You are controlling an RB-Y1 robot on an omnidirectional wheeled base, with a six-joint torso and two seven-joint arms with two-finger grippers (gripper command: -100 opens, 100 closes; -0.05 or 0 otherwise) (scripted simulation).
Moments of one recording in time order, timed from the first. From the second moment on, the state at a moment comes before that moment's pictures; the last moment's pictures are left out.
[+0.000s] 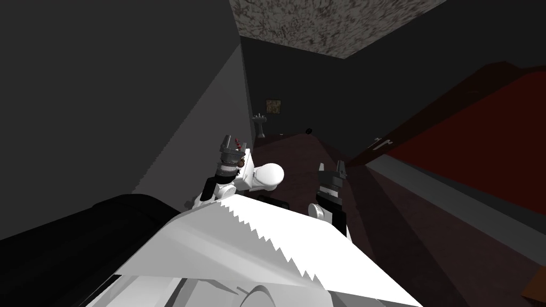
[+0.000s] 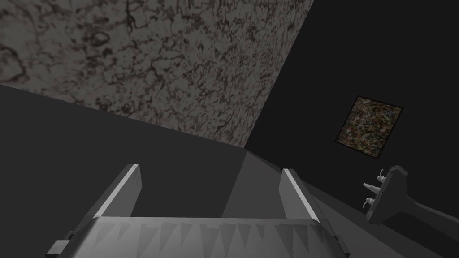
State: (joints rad) left arm 0.54 0.39 -0.09 -2.39 0.46 -0.52 -0.08; right arm 0.54 0.02 0.06 -2.25 -0.10 -0.37 -0.13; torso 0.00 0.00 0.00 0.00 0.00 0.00
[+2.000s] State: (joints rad) left arm 0.60 0.73 -0.09 -2.41 1.05 -0.57 -0.01; right arm 0.54 0.02 0.06 -2.25 -0.10 -0.37 -0.13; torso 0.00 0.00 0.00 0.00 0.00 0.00
